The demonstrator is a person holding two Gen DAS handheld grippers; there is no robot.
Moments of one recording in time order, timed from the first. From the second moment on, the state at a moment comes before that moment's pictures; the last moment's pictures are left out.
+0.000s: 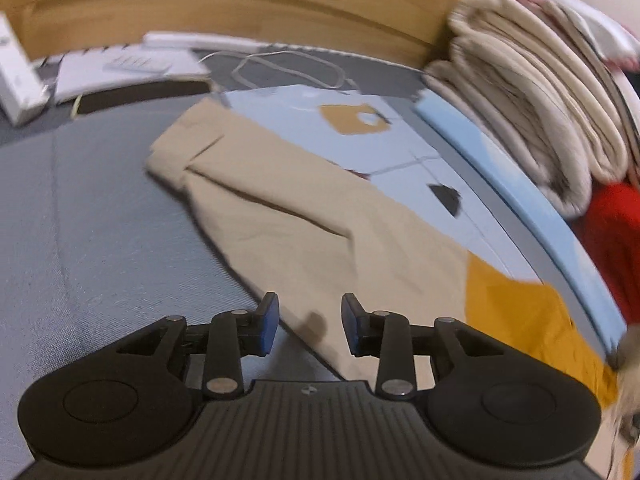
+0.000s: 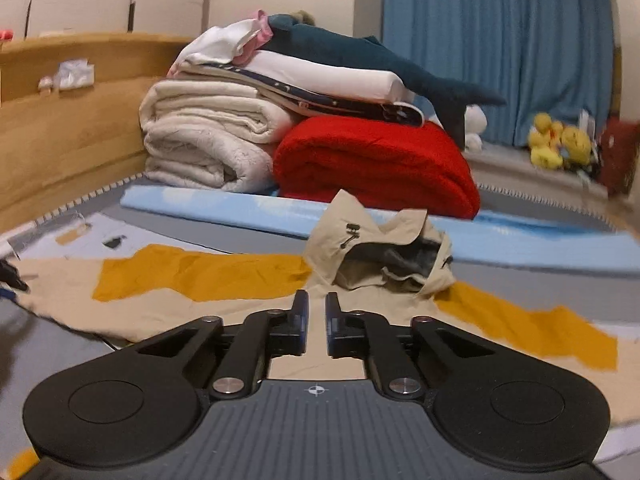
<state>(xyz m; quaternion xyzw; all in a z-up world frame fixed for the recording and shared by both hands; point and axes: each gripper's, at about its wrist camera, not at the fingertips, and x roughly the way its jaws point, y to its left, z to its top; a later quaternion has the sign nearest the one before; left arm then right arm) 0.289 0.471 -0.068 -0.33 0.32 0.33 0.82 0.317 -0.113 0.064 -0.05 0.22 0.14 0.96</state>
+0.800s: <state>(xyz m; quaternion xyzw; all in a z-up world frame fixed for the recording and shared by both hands) 0.280 0.514 -0.089 -0.44 0.24 0.39 0.77 0.340 -0.128 0.050 0.01 0.31 0.13 0.94</state>
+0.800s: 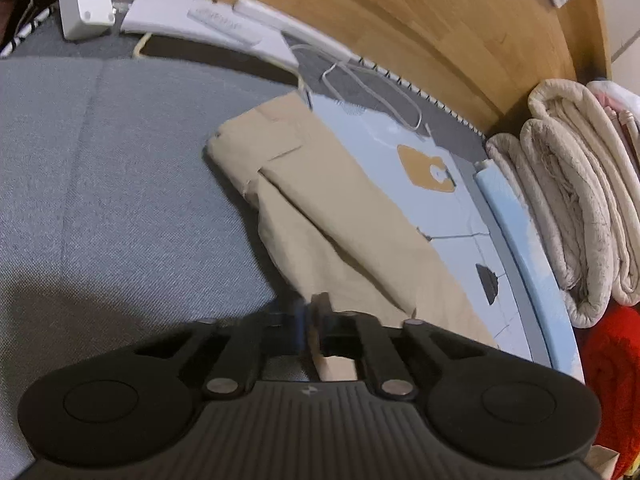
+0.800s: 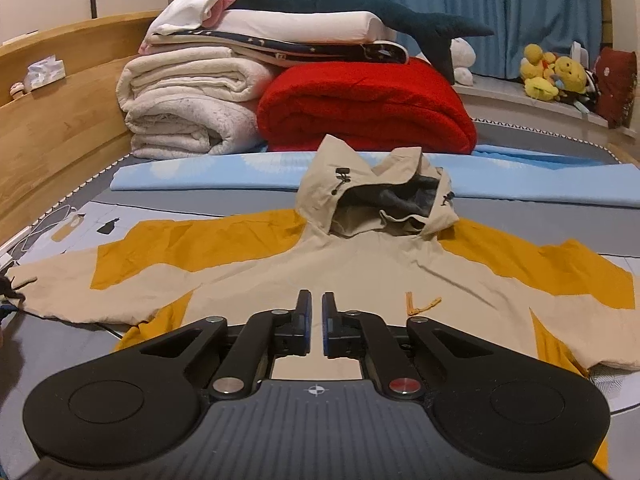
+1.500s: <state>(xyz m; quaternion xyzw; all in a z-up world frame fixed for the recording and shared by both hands) 0.364 0.000 0.073 -0.07 0.24 -0.15 0.96 0.335 -0.218 0.049 0.07 0.36 0.04 0.93</state>
